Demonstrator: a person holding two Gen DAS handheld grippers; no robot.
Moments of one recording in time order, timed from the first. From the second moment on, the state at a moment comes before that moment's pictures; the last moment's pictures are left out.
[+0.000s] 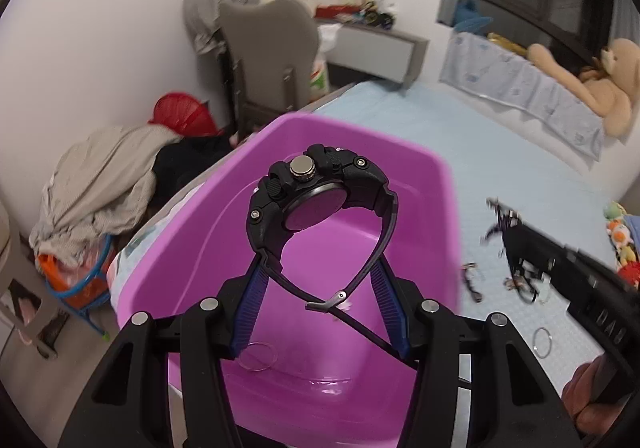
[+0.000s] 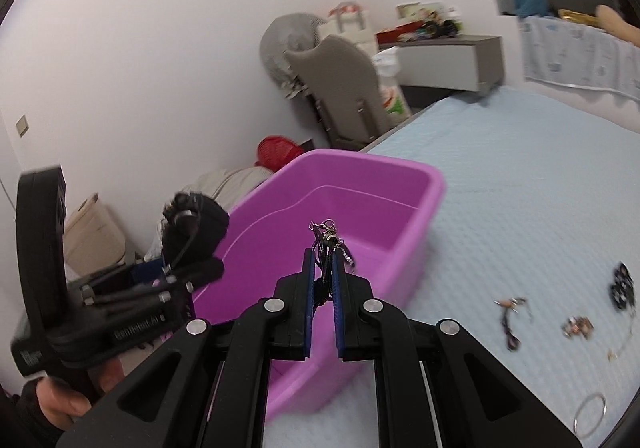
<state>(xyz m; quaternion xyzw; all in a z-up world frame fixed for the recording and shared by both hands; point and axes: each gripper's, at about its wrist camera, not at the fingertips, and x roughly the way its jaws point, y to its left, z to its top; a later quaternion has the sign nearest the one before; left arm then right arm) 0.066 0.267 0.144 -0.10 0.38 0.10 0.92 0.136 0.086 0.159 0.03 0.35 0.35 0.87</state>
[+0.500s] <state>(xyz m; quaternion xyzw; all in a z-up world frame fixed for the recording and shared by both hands) 0.103 0.305 0.090 -0.11 0.46 0.14 0.87 0.199 0.170 0.109 -0.04 0.45 0.34 0.83</state>
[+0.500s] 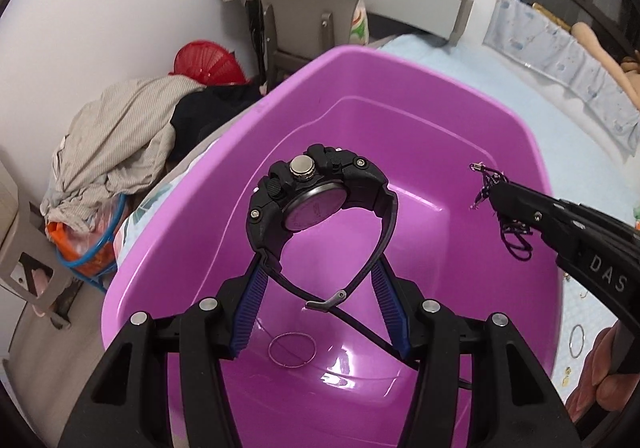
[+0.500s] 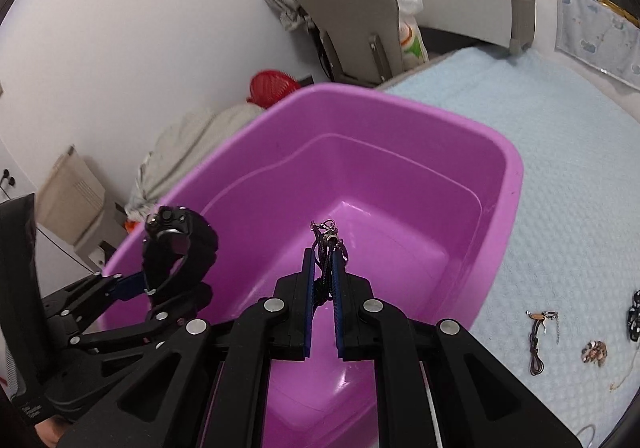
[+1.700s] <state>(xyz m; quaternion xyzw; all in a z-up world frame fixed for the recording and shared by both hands) 0.076 0.305 0.107 -0.10 0.43 0.20 0.87 0.191 0.159 0.111 -0.04 0.44 0.32 0.84</state>
